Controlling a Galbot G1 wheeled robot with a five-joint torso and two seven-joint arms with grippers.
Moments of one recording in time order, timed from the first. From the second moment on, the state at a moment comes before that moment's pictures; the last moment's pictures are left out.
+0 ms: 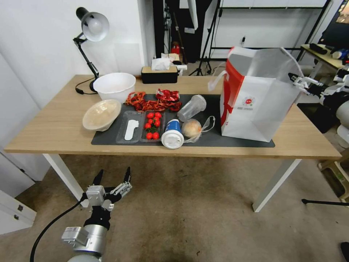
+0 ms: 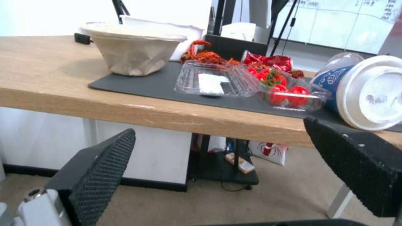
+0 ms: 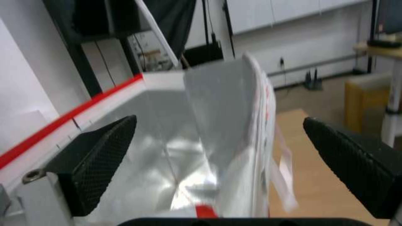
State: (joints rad) left arm 1.81 -1.28 -0.48 -2.17 -0.41 -0.22 -0.12; right arm -1.31 0.21 0.80 2.04 1.61 -0.01 0.39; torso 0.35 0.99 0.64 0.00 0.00
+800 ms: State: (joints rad) left arm 1.81 -1.27 -0.49 -2.24 -0.47 -0.23 -0.09; right arm -1.60 0.41 0.84 2.31 0.95 0.19 0.40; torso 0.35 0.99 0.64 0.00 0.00
